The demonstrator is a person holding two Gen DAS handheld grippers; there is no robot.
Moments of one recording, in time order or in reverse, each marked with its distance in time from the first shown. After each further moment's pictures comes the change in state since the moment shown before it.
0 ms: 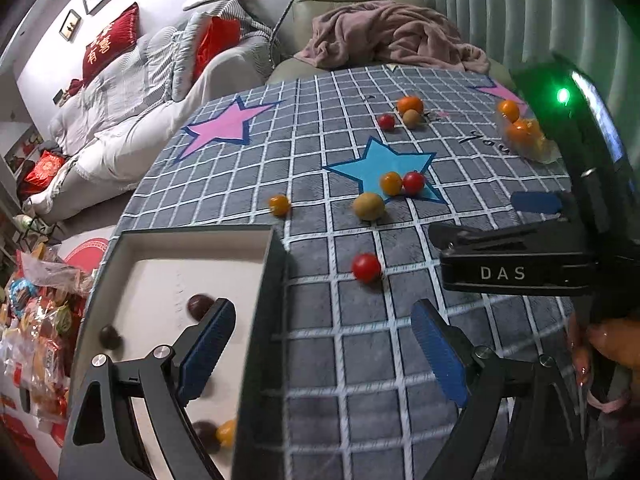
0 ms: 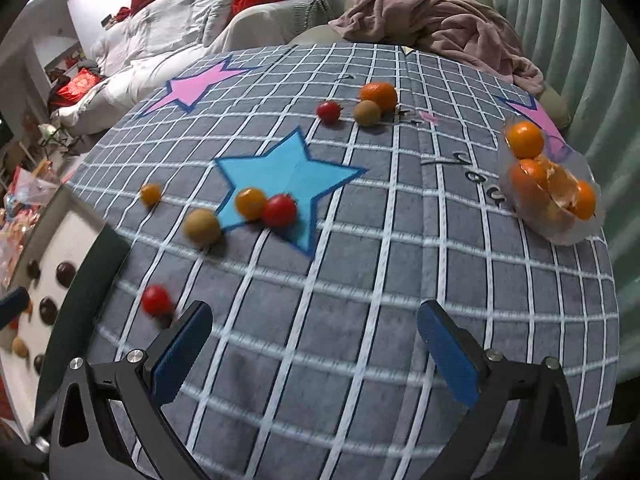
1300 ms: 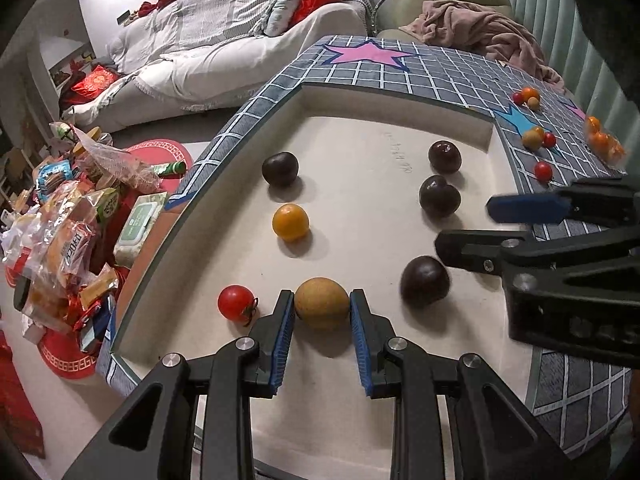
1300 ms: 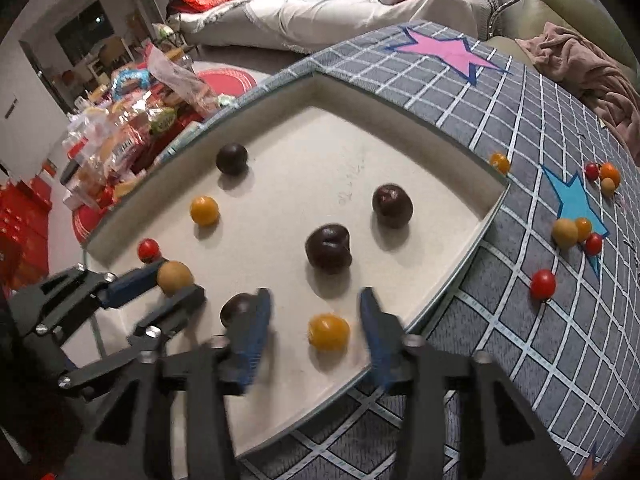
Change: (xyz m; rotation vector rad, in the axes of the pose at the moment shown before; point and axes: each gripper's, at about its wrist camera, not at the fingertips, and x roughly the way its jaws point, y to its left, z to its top) left arm -0.019 0.163 -0.130 -0.243 0.082 0.067; right arm -0.031 0.239 -0.052 -0.365 0.131 0.274
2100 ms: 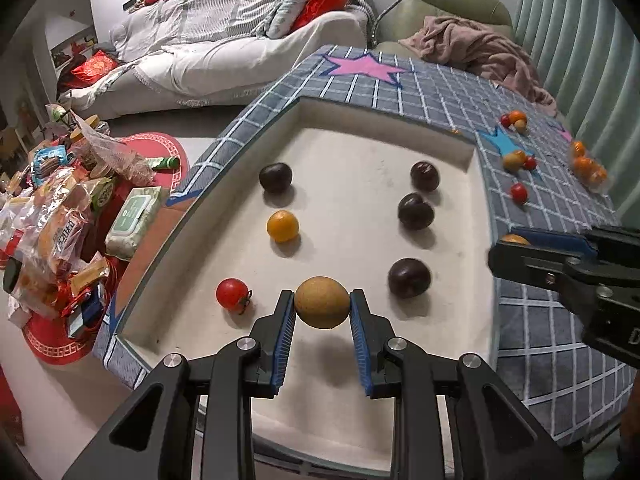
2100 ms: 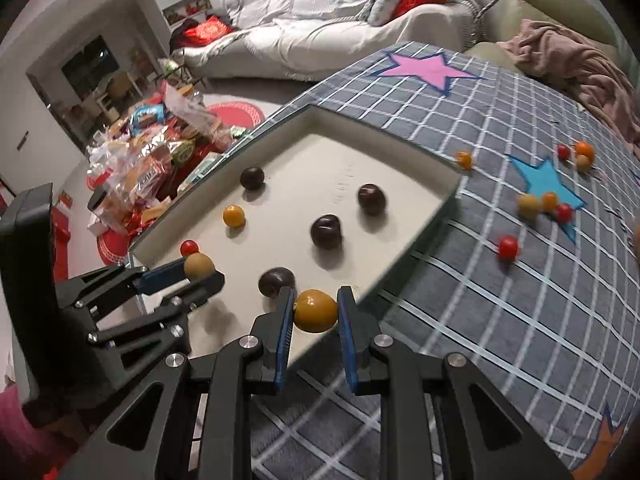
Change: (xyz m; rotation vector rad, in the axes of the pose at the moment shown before) left arm -0.017 0.005 0.001 -0.059 -0.009 -0.065; right arm -0.040 -0.007 -0.024 0.053 -0.067 0.048
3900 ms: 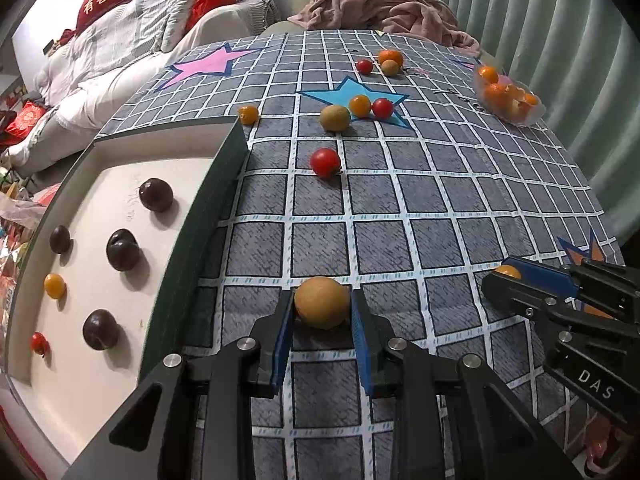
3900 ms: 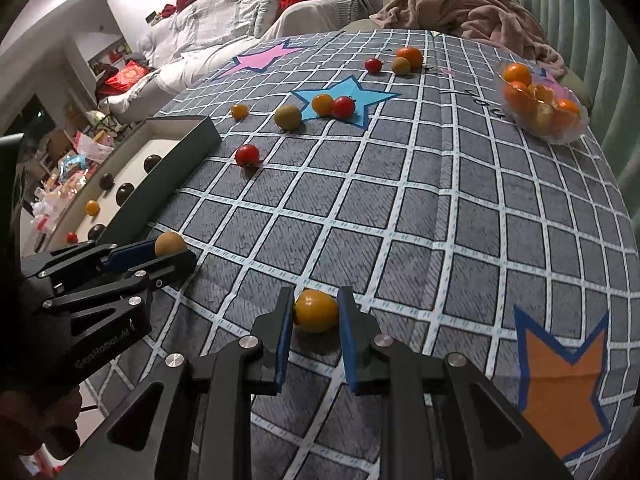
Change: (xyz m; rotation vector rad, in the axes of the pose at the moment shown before) left arm 0.023 -0.186 0.008 0.213 0.045 -0.129; right arm -0.056 -0.175 -0.110 0.260 -0.092 -0.150
